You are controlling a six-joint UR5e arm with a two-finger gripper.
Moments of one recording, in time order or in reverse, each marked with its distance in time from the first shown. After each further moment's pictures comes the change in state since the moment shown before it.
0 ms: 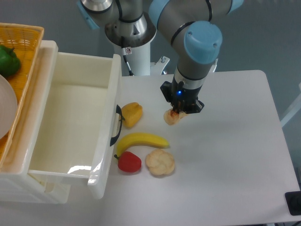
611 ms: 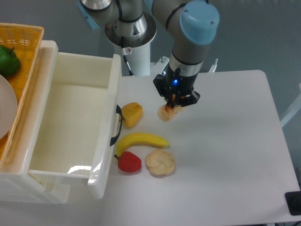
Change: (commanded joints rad) arm -0.017 0.060 0.000 0.002 -0.092 -0.172
